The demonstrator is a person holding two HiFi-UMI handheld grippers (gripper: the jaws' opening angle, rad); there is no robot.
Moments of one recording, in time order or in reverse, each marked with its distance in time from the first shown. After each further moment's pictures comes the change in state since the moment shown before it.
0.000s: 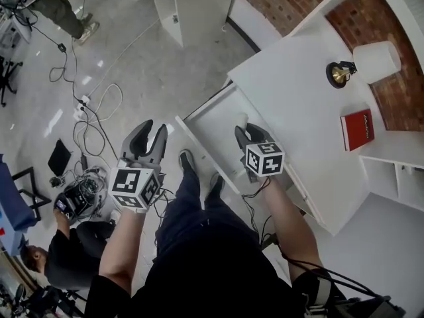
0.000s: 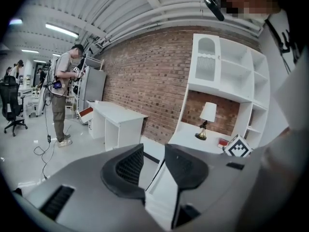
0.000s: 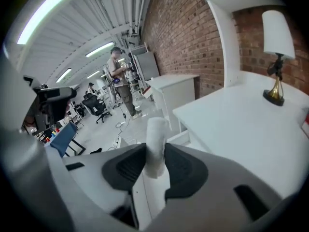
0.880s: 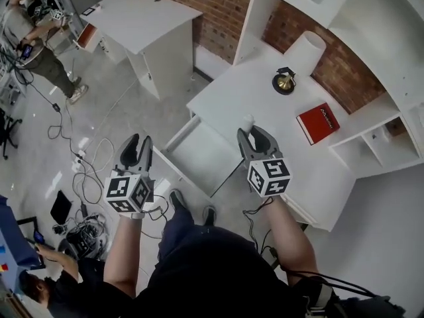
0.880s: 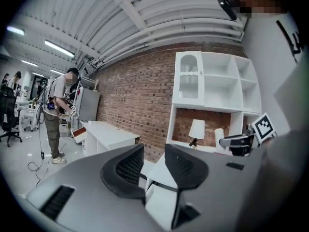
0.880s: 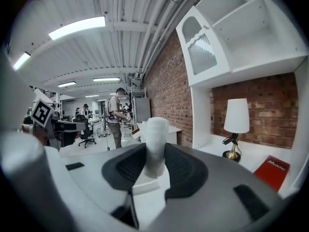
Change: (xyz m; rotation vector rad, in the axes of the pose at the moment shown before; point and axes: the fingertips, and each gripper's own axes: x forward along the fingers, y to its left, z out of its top) left arm -0.048 -0.128 0.077 0.078 -0.198 -0.026; right arm -0.271 -0.030 0.106 -0.131 -0.508 -0.190
